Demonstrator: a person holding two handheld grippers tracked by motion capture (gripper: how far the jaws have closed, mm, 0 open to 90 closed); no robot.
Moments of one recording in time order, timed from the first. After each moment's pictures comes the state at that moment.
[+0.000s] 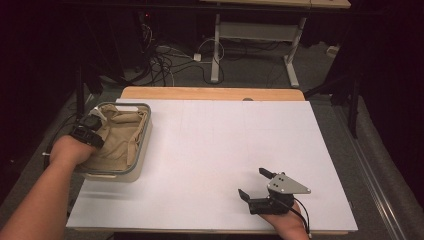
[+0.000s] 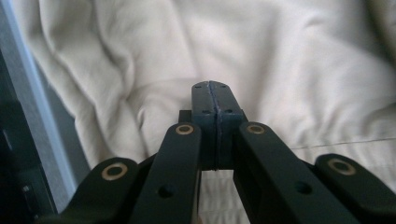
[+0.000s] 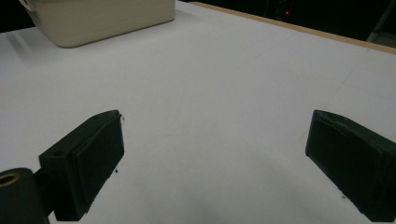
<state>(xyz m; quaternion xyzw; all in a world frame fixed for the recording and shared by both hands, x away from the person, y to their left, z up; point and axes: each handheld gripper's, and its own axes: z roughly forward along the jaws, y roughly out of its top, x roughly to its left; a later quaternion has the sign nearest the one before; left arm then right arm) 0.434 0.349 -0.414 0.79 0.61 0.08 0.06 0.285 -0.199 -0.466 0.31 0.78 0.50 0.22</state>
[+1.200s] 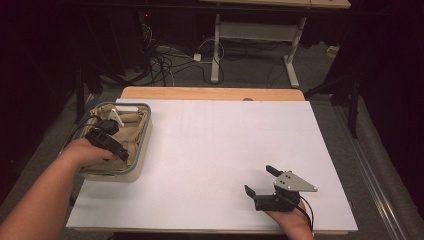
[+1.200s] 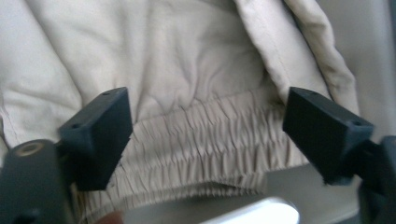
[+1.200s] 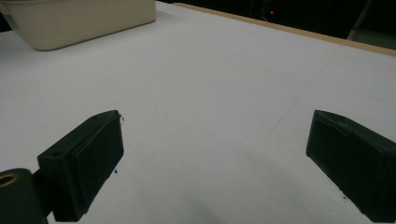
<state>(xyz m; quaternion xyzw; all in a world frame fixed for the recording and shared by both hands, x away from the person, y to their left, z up) 0.424 0.293 -0.393 0.84 0.55 -0.02 0.04 0.290 -0.214 -0.465 0.33 0.76 0.50 0.24</state>
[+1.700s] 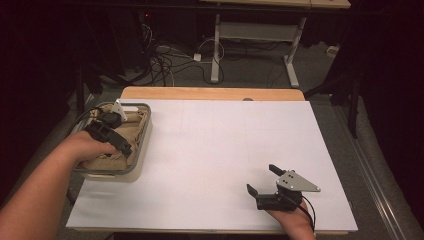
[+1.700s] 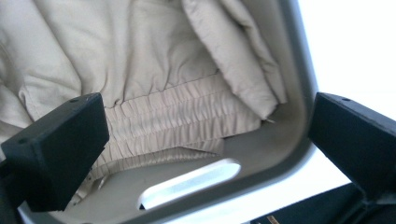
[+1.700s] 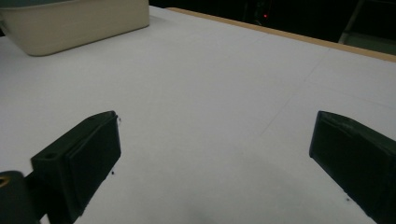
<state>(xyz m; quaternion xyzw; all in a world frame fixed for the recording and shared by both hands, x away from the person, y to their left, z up) 0.417 0.270 -0.349 0.84 0.55 -0.02 0.02 0.291 -0.218 -0.463 0.34 0.76 0.50 0.25</state>
